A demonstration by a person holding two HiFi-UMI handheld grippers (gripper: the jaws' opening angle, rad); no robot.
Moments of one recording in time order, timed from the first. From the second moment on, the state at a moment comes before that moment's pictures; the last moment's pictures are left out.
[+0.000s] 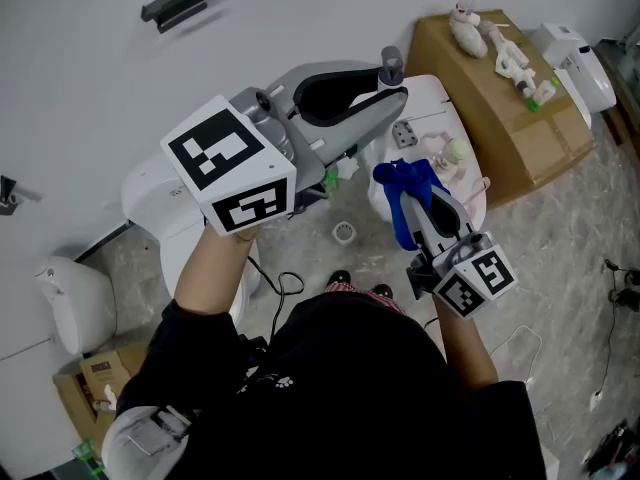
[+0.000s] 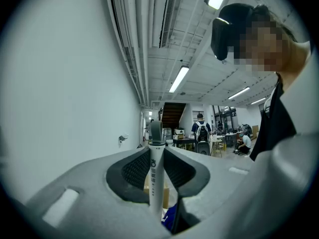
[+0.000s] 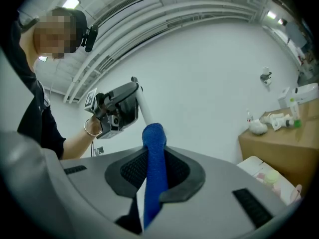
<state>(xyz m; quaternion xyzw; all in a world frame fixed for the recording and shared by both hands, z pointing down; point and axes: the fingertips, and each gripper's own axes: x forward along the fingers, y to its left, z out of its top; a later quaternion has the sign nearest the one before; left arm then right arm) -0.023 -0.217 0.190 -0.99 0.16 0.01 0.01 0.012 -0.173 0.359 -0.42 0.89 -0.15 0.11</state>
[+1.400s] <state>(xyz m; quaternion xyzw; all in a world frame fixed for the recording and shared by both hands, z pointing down) -0.092 -0.178 0.300 -0.98 0.17 -0.06 -0.04 0.008 -0.159 0.325 -0.44 0.89 -0.08 0.10</state>
